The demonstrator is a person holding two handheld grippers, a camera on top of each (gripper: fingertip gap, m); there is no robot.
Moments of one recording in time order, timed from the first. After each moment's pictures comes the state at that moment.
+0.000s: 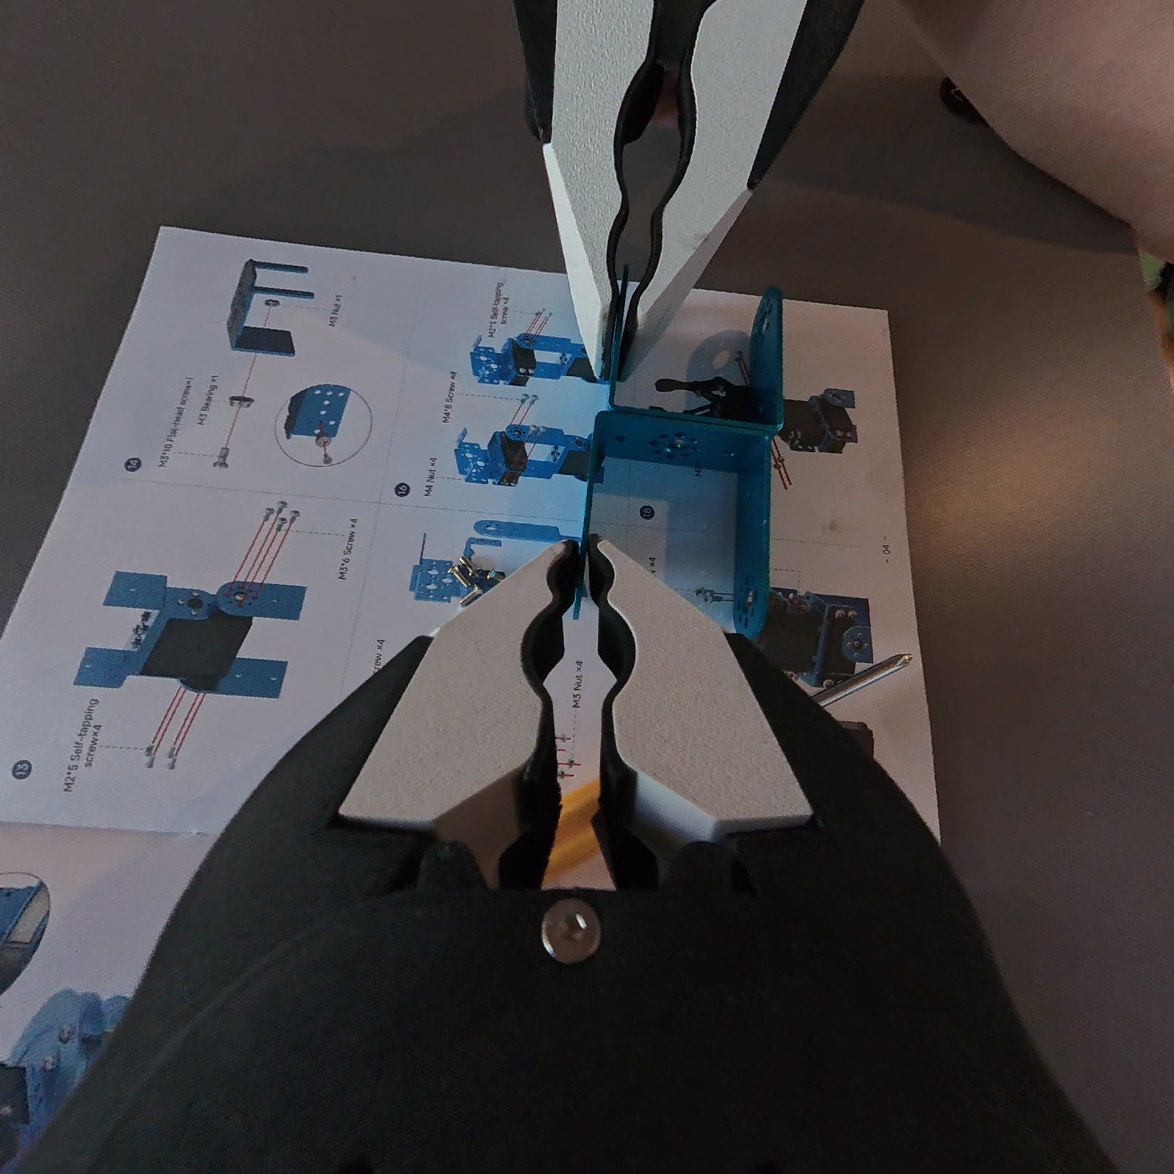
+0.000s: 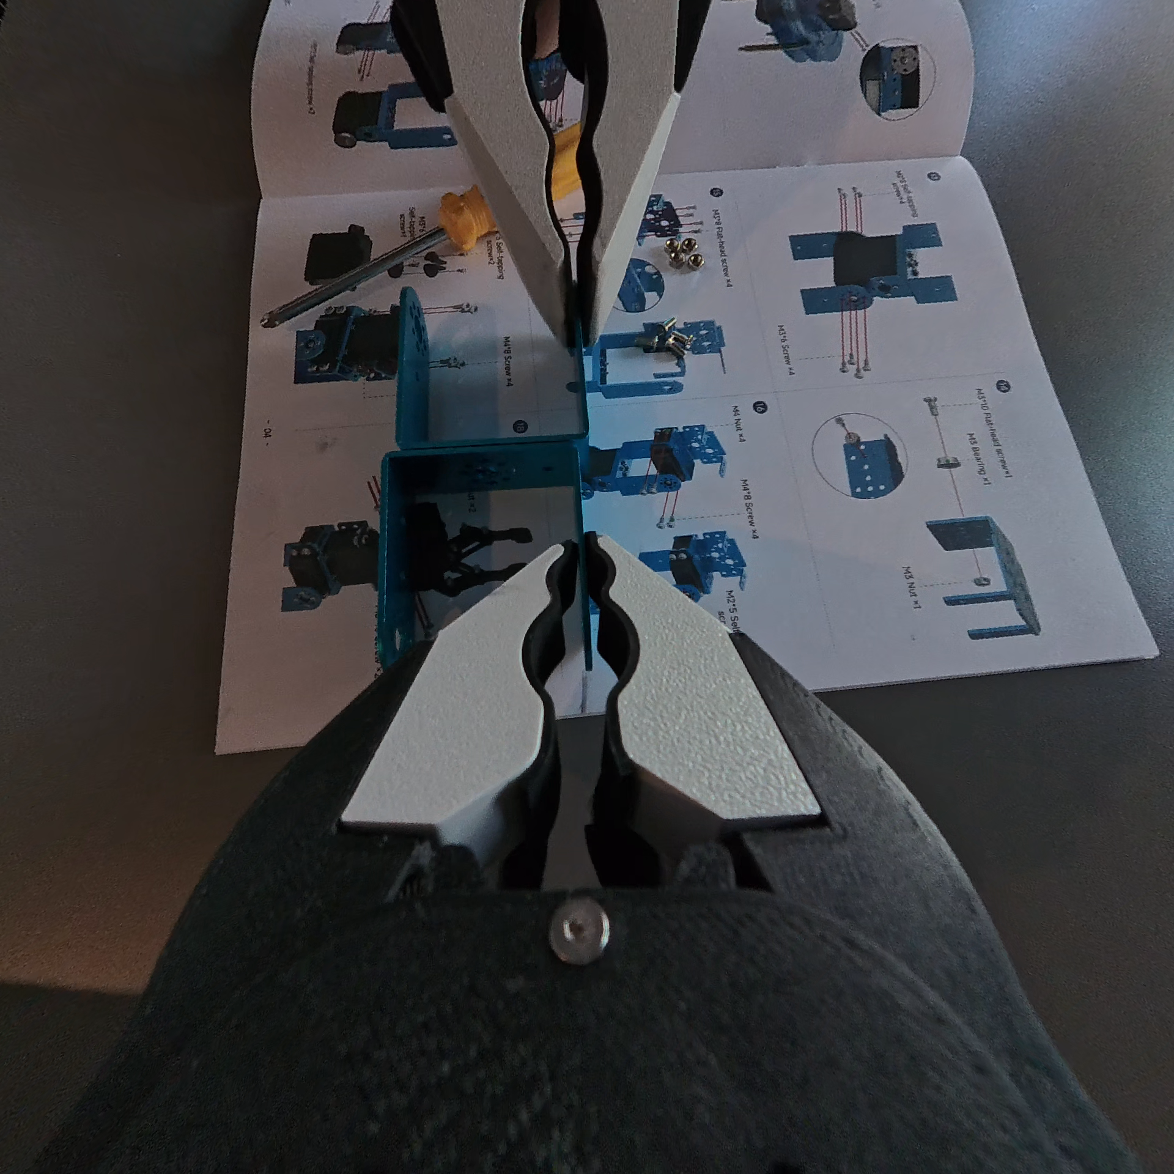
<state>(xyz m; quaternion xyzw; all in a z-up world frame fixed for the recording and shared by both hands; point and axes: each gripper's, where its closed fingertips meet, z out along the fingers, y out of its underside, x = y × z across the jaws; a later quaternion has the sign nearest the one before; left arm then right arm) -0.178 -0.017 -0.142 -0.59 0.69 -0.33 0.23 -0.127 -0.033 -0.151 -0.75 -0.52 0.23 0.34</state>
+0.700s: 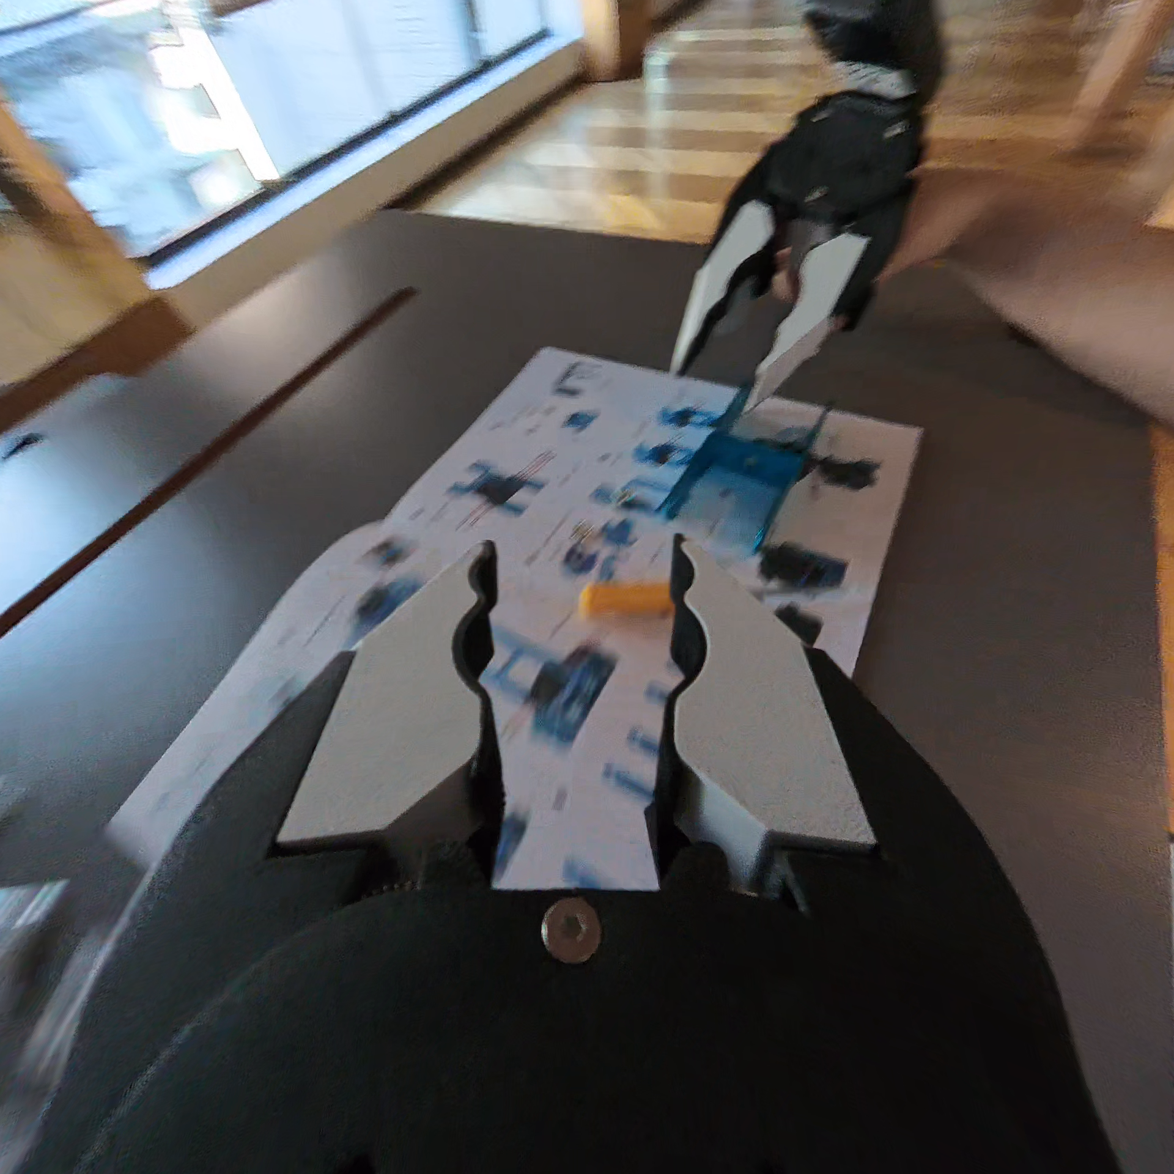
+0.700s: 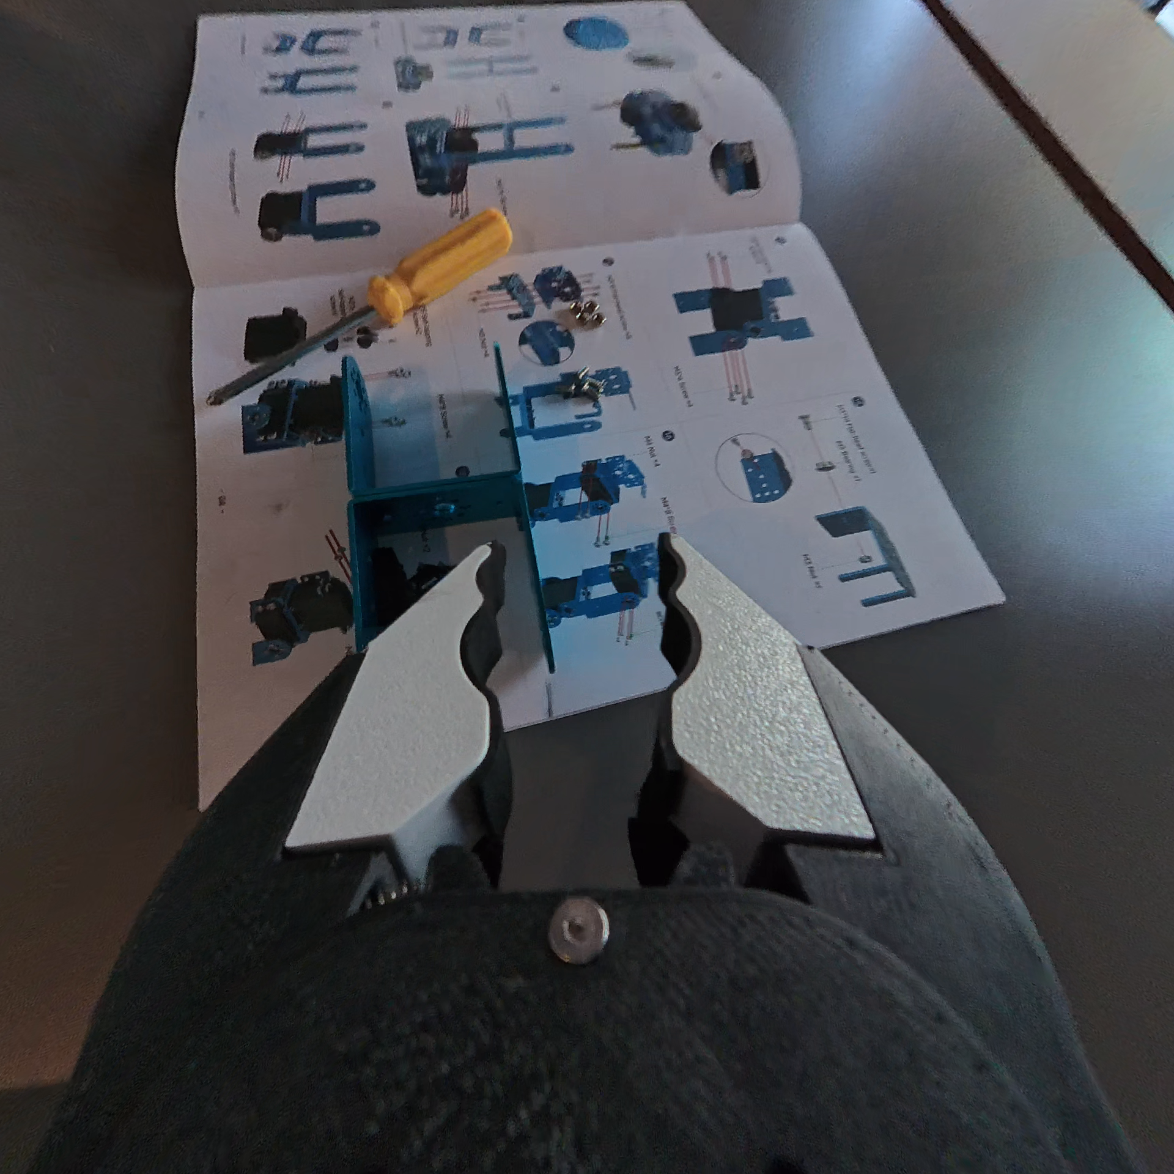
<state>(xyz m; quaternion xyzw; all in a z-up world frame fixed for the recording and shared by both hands) -0.313 0.005 -0.040 -0.65 0.53 -0.29 0.46 -0.118 -0.018 -0.128 -0.76 -0.47 0.20 0.40</state>
